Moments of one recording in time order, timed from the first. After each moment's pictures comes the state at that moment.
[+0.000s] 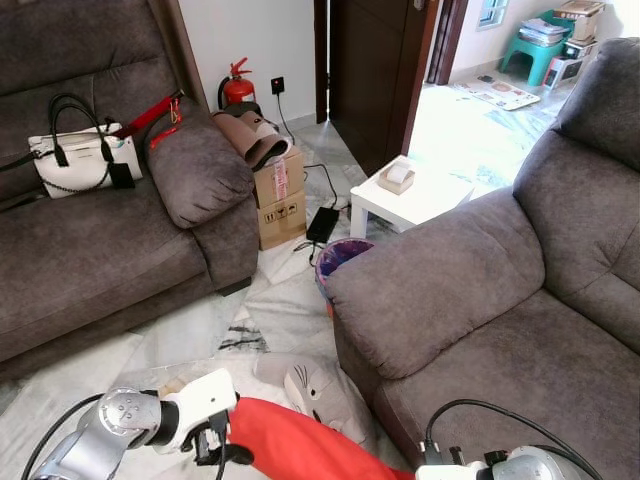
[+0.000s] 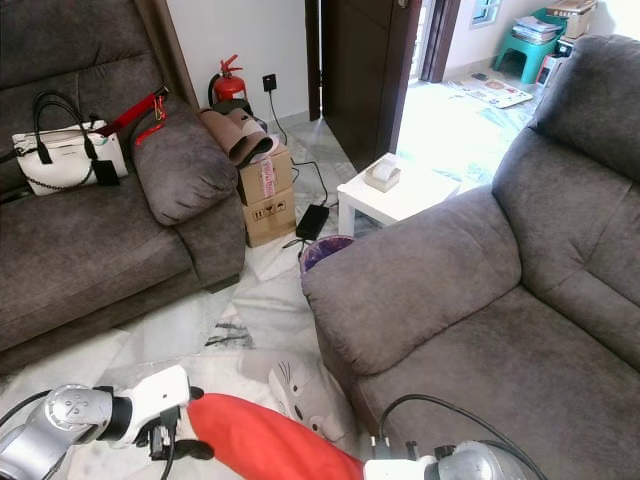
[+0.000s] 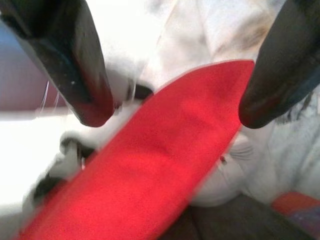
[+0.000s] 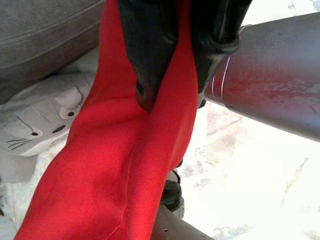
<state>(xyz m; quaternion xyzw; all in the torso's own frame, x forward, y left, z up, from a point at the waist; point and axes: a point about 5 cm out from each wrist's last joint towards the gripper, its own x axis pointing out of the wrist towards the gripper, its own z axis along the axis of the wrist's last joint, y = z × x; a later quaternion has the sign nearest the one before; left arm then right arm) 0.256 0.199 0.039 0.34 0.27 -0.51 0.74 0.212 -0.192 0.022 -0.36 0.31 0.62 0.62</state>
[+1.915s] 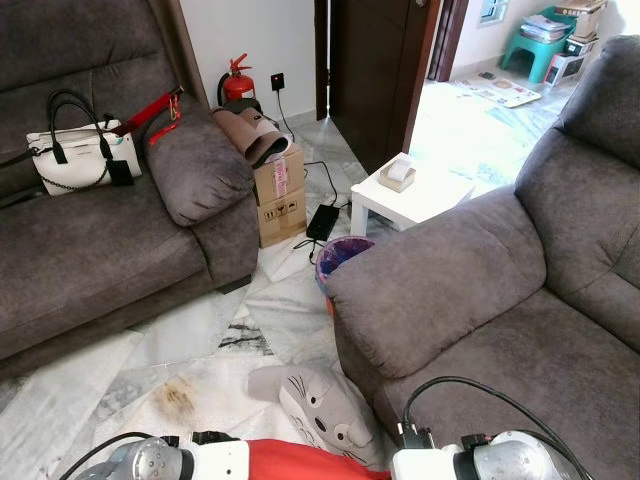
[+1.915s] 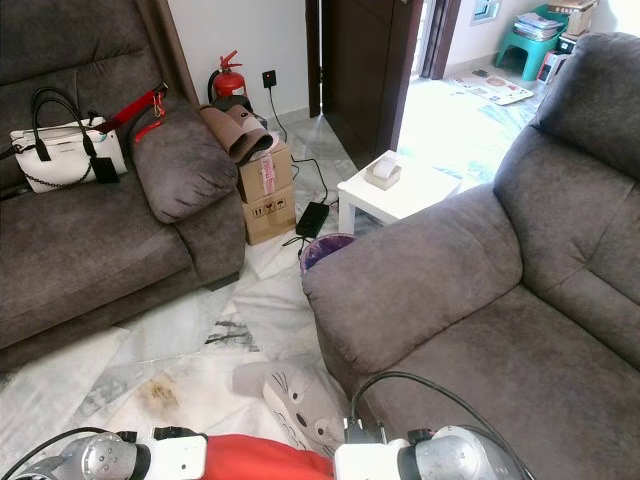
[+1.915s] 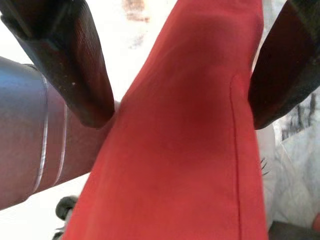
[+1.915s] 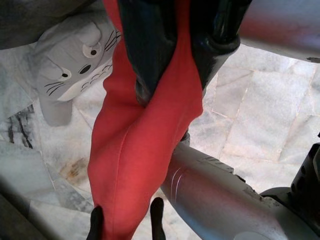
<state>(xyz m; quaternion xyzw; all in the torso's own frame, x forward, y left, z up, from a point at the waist) 0.233 0.187 -0.029 0.42 0.27 -0.51 0.70 0.212 -0.152 0.064 -0.33 0.22 0.66 0.64</state>
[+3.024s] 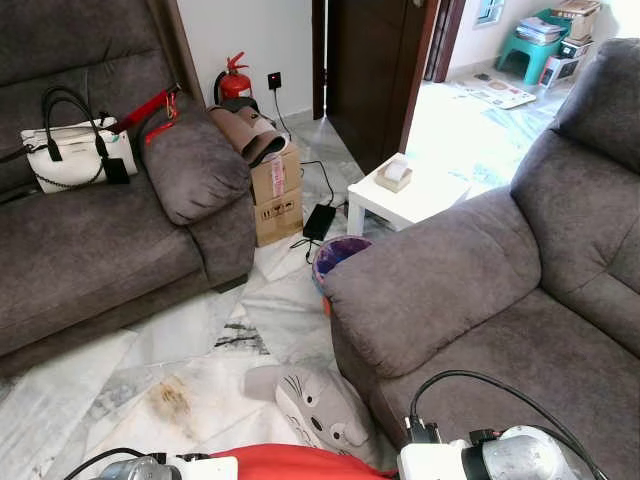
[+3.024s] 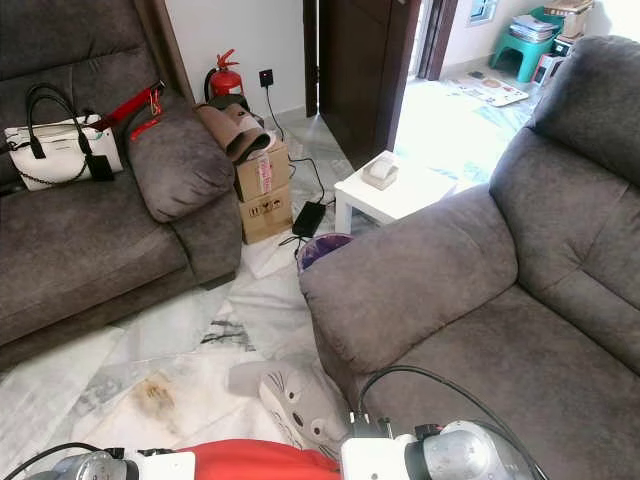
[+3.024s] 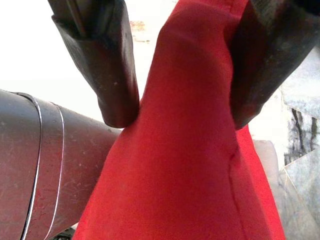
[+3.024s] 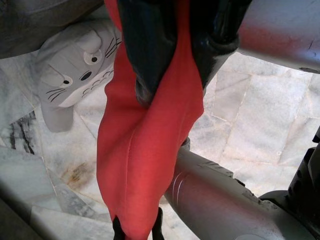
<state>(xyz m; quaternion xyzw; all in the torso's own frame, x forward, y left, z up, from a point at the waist) 0.222 0.199 -0.041 0.44 0.31 -0.49 0.69 0.213 -0.158 0.070 -0.33 0.22 0.66 0.64</state>
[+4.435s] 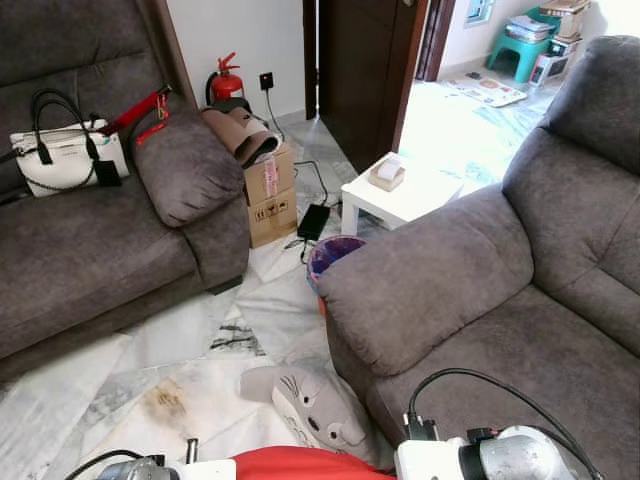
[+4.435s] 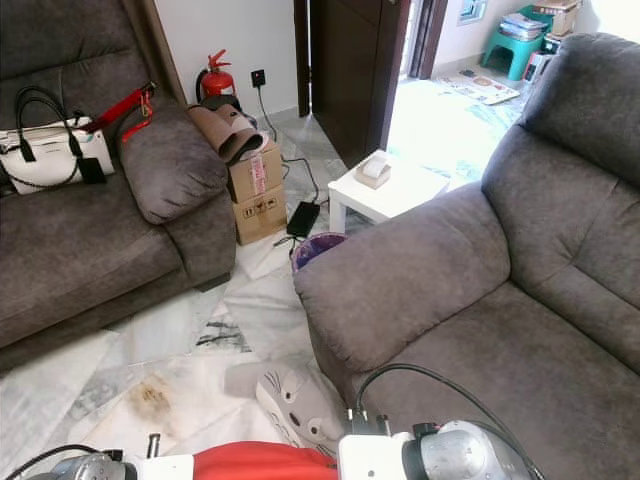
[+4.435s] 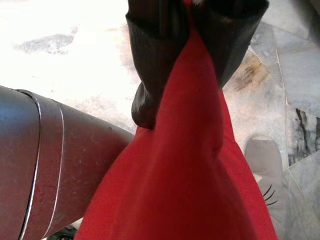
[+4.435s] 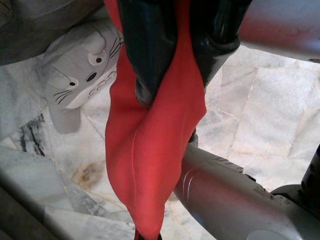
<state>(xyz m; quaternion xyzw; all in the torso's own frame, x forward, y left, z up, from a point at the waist) 0.221 0.201 -0.041 0.43 0.32 -0.48 0.70 0.215 -0.154 0.068 -0.32 0.21 0.65 0.66</state>
